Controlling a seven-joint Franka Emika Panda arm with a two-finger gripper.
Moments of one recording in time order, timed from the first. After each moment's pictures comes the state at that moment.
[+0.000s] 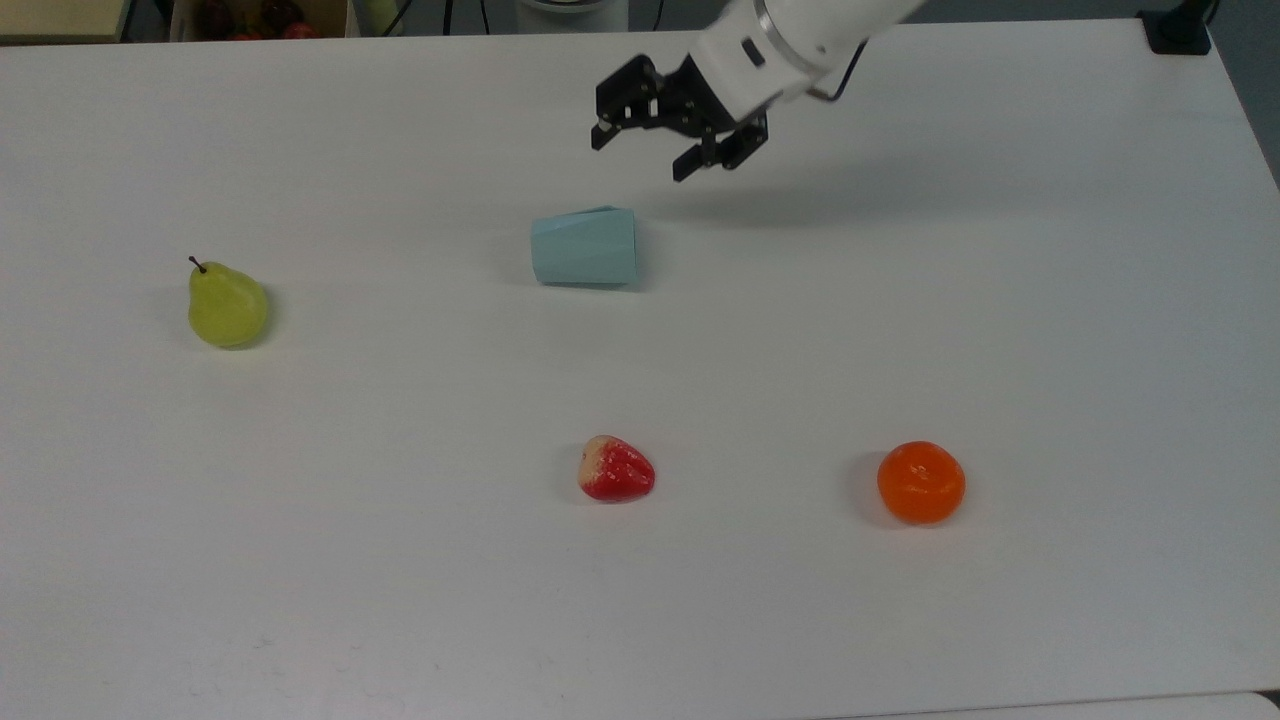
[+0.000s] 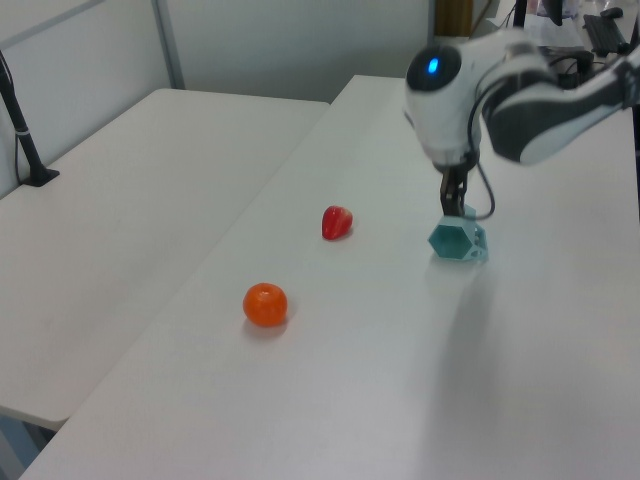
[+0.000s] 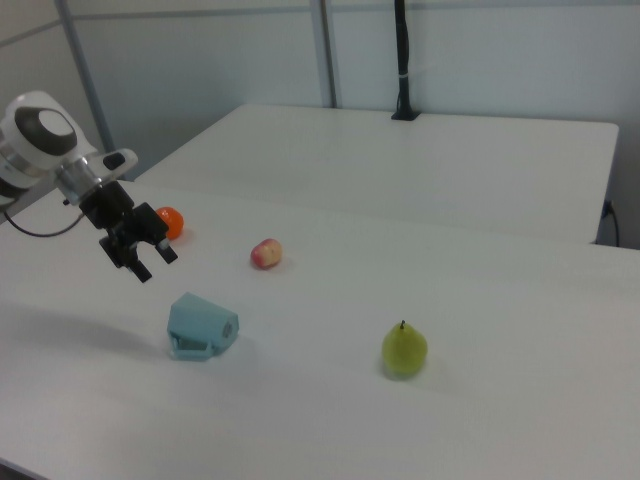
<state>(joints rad) 0.40 0.27 0.08 -1.72 -0.59 1.65 0.54</state>
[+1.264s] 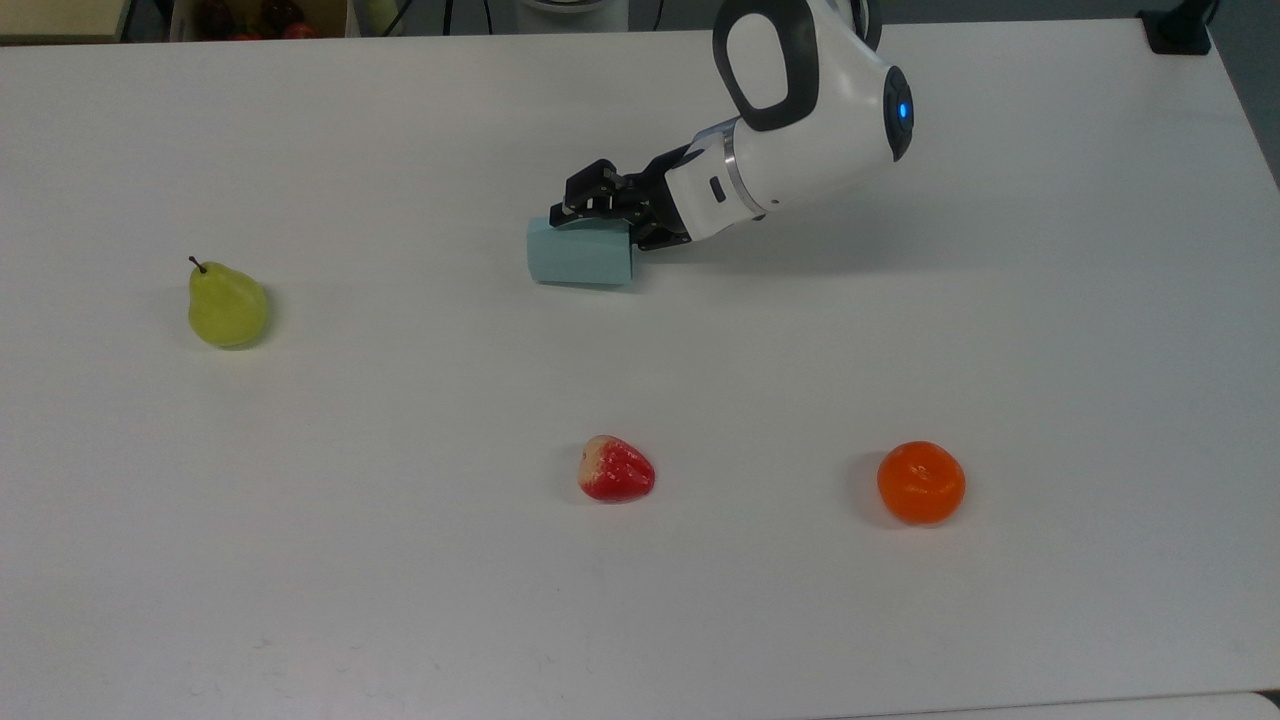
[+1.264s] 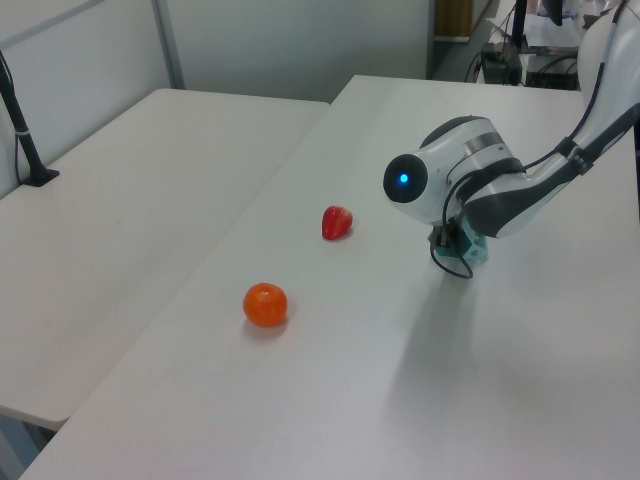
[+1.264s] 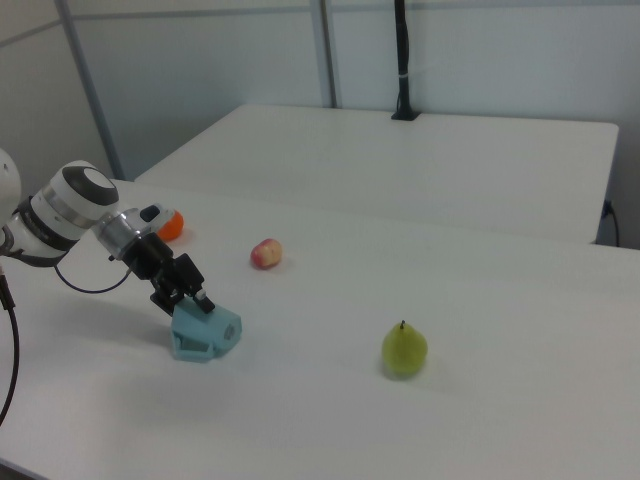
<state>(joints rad) 0.38 0.48 0.07 -1.72 -0.78 1.64 0.68</state>
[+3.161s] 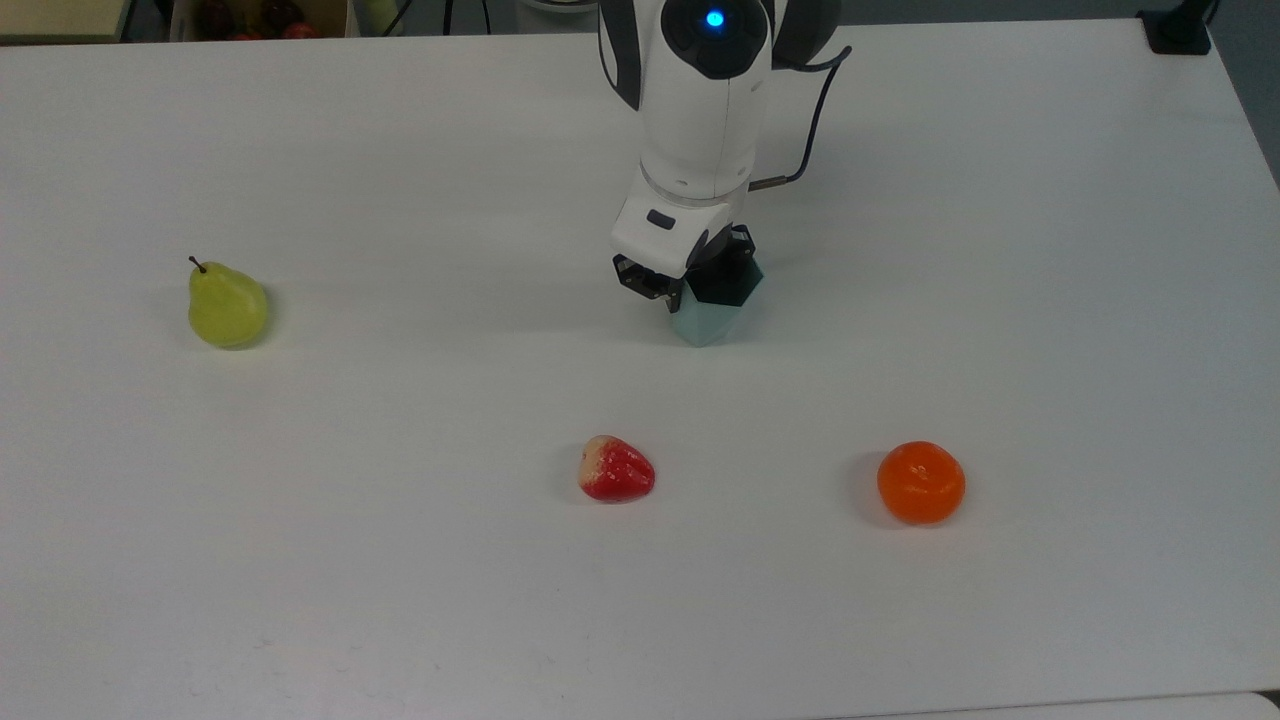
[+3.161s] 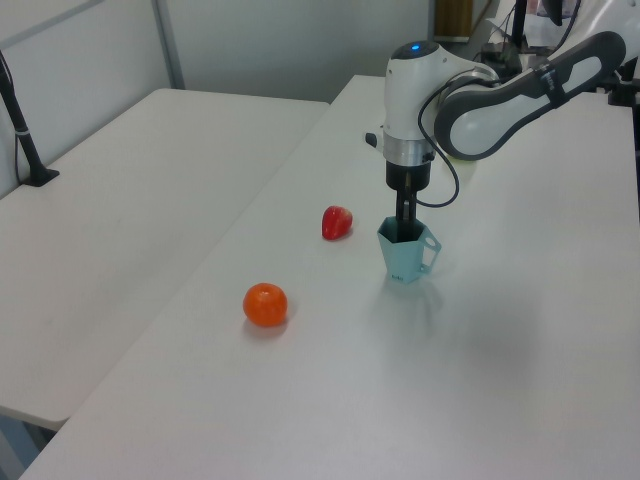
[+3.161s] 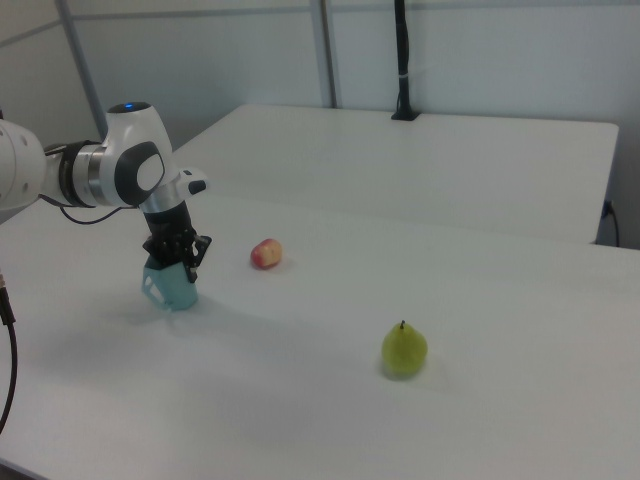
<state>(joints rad) 0.21 0.42 0.07 -1.69 -0.07 2.15 -0.03</state>
